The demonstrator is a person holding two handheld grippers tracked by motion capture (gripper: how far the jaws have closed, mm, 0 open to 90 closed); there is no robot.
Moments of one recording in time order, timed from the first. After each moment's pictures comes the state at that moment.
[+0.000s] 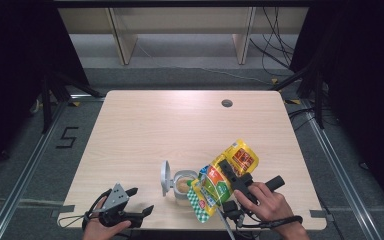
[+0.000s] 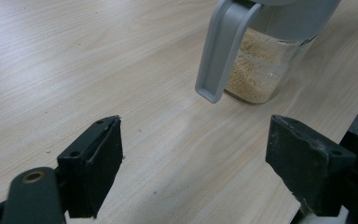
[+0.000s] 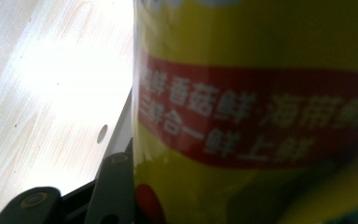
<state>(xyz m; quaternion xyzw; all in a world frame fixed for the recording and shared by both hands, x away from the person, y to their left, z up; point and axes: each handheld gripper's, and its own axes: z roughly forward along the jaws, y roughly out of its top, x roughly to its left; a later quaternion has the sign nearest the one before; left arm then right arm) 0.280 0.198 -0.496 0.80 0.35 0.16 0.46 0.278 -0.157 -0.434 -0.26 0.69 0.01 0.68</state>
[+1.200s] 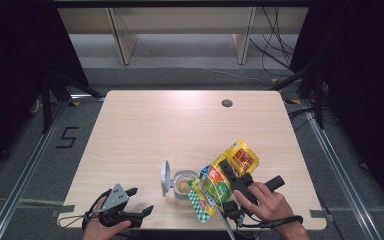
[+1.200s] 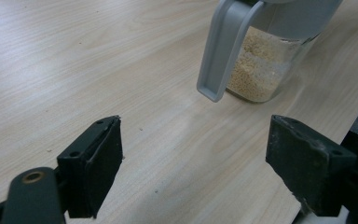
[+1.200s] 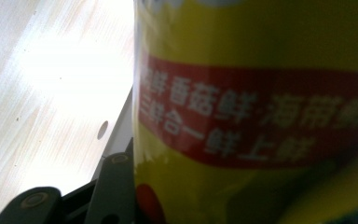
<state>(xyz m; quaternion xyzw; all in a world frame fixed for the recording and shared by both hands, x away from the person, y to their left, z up) 0.280 0.198 -0.497 0.80 0.35 0.16 0.46 0.280 -0.157 -0.440 -0.25 0.69 0.02 0.68</state>
